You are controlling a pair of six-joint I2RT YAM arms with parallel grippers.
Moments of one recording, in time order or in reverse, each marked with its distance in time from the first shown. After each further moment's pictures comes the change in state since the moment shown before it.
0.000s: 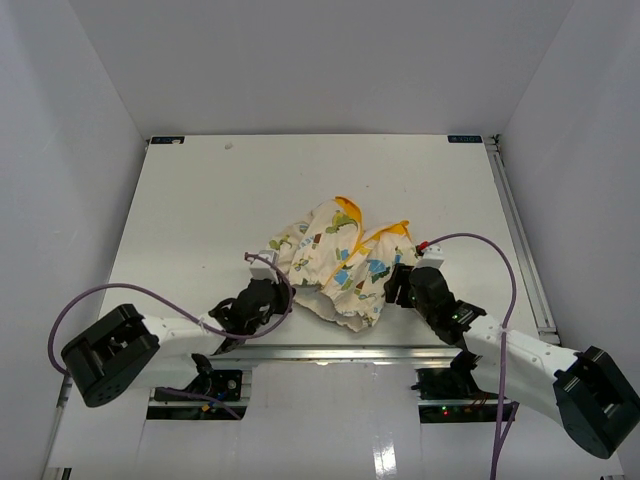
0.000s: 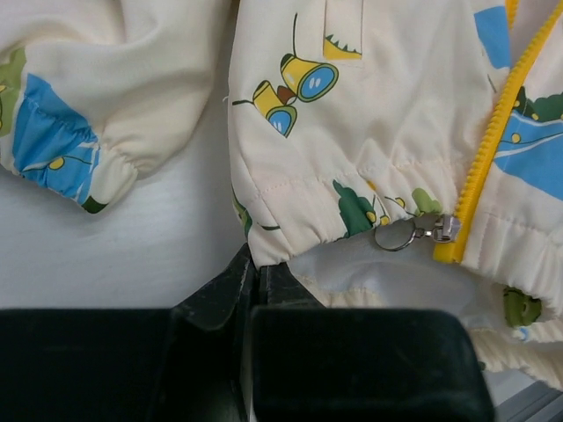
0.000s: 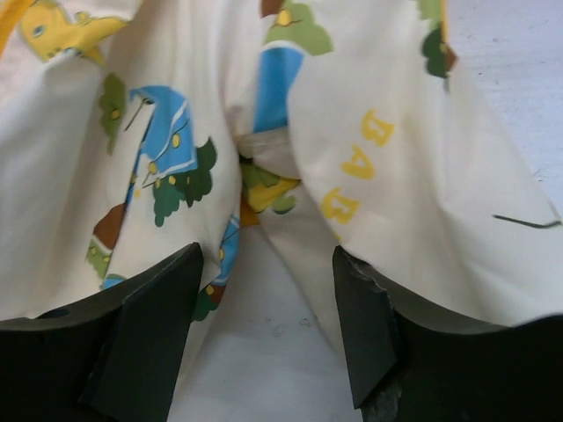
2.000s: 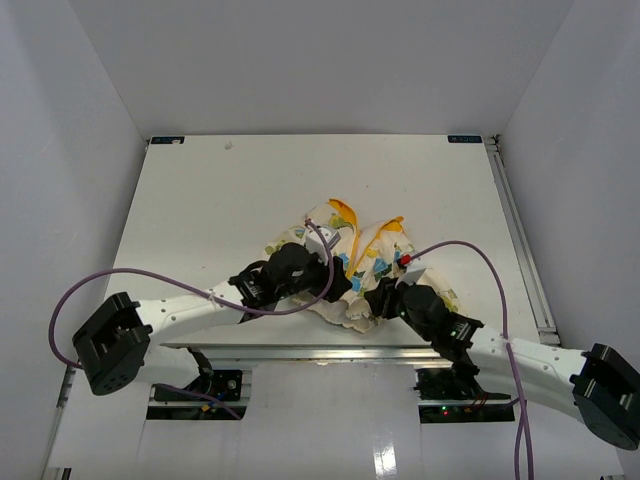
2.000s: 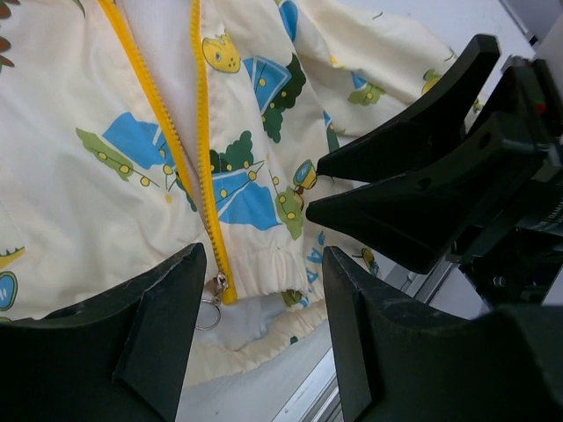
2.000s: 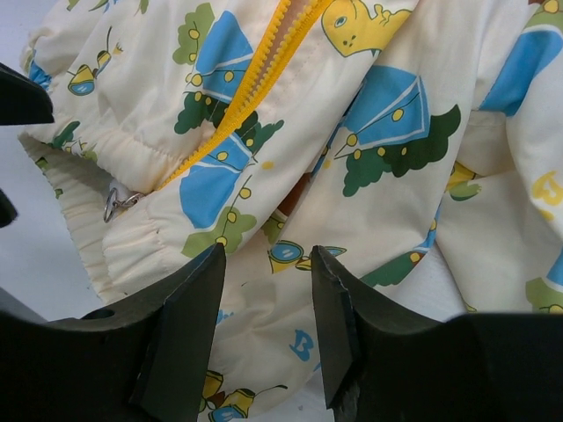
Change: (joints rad) left arm -0.087 0.053 0.464 -0.374 0.354 0.240; right arm 0.254 -0.070 -0.067 0.190 0.015 -0.046
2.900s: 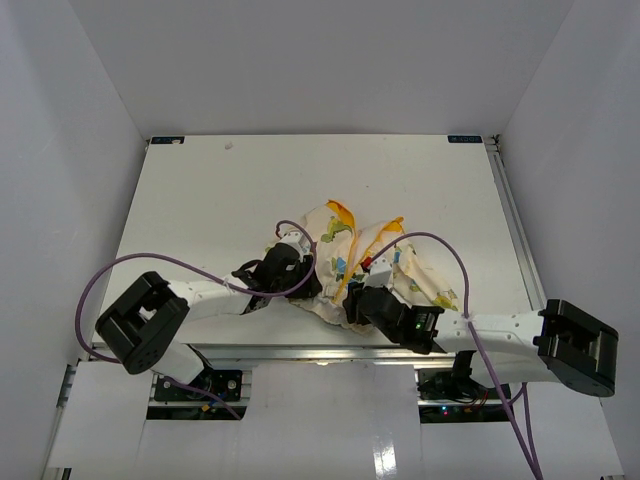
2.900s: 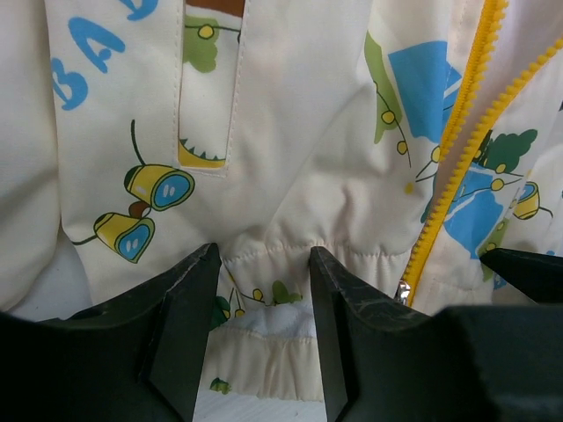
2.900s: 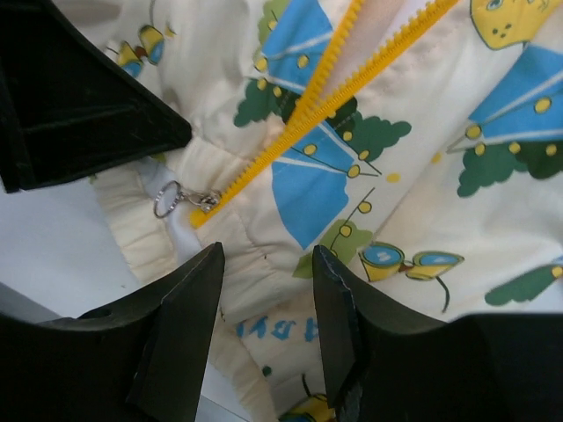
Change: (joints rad) left arm 0.187 0.178 -0.107 -0.009 -0.023 -0.260; right arm 0.241 0.336 0.255 -0.132 0.198 0.121
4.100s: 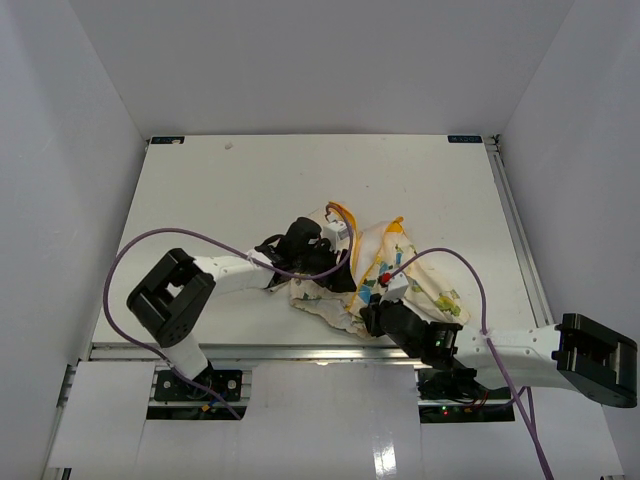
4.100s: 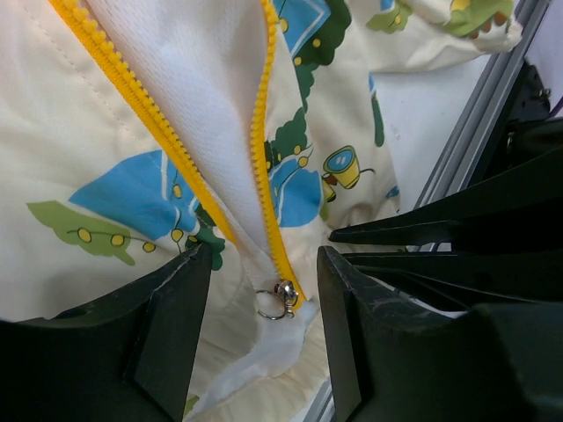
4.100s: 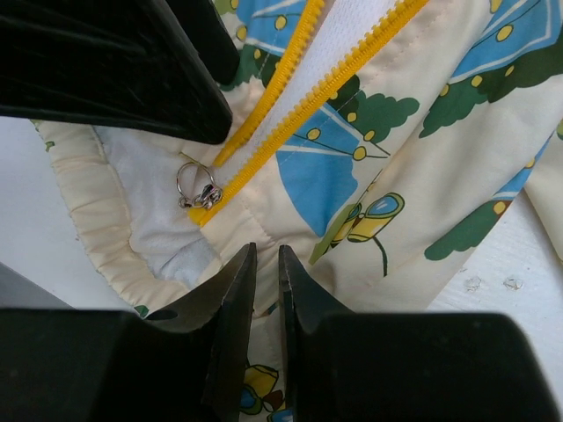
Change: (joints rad) left arm -0.003 0.204 0.293 -0.025 0.508 0.315; right arm 0.040 -0.160 -0.243 0.150 0.036 -0.016
